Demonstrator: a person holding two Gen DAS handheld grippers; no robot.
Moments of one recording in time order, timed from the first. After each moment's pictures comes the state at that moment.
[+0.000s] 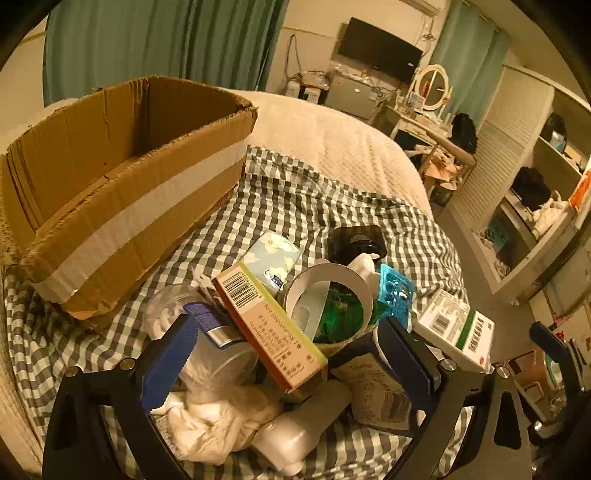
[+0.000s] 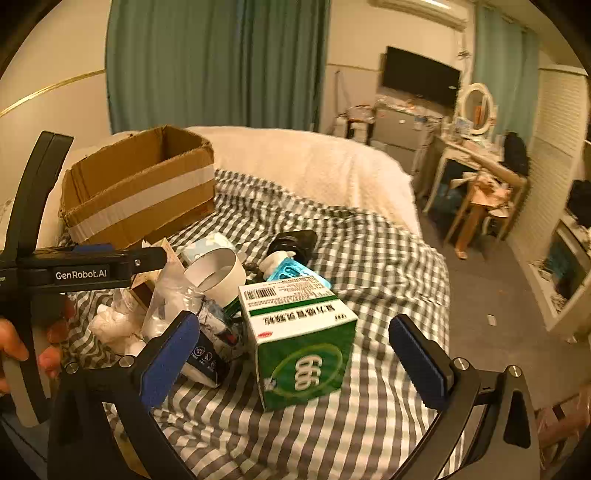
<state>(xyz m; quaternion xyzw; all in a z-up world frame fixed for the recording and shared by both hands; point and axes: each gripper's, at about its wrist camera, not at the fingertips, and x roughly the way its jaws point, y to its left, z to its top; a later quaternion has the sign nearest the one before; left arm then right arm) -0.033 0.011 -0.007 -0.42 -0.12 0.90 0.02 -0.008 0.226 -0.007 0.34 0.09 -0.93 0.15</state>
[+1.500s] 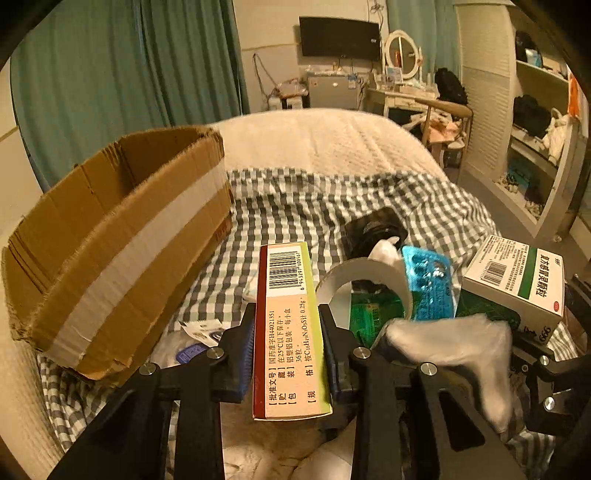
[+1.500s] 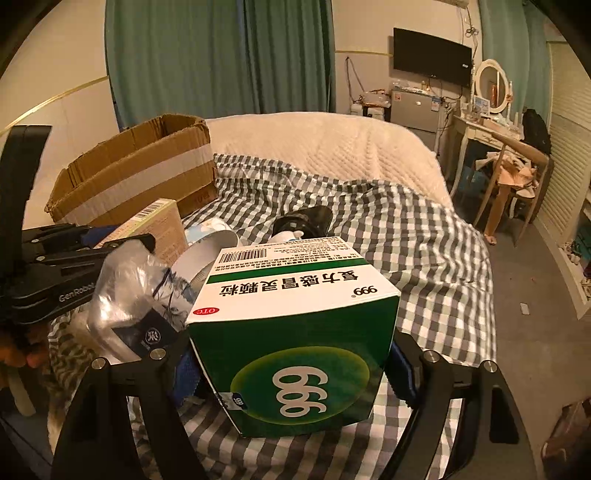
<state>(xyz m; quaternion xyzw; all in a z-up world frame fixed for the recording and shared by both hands) -0.036 0.045 -0.016 -0.37 0.05 0.93 0.00 -0.046 0.234 -0.058 0.35 0.04 -0.92 0.18</state>
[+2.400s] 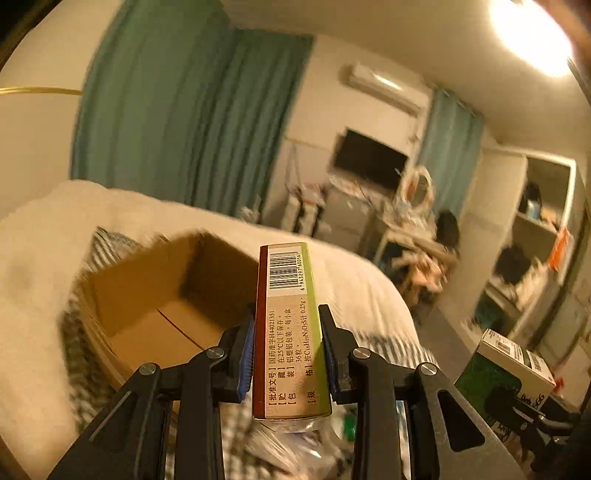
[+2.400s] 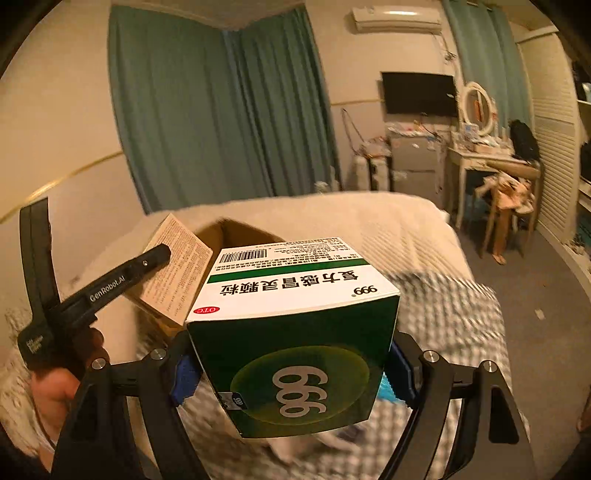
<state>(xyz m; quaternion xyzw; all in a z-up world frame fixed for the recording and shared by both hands) 0.001 -0.102 0.124 -0.19 -0.14 0.97 0.00 -0.002 0.135 0.104 0.27 -0.05 -0.94 0.19</state>
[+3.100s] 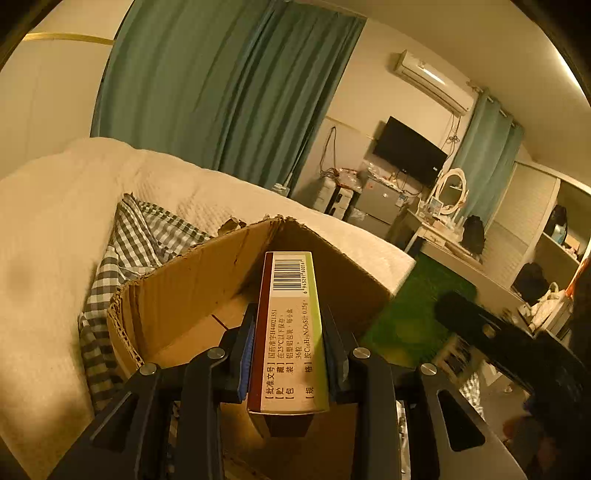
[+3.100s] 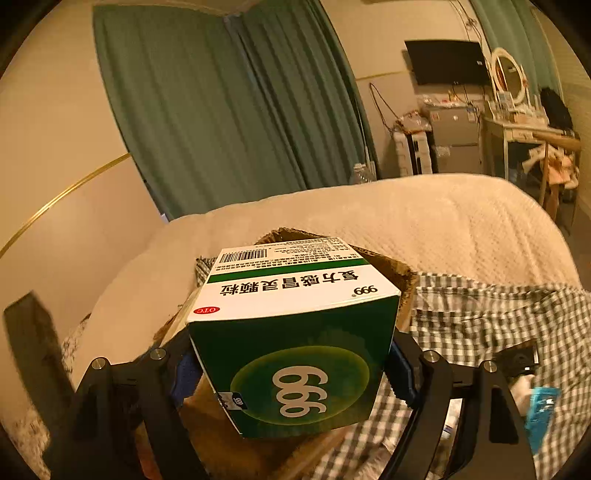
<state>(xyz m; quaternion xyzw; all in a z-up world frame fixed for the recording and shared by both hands) -0.075 -0.224 0.068 -0.25 -0.19 0.95 -0.03 -0.148 -0.026 0.060 0.31 -0.10 -0.92 0.23</state>
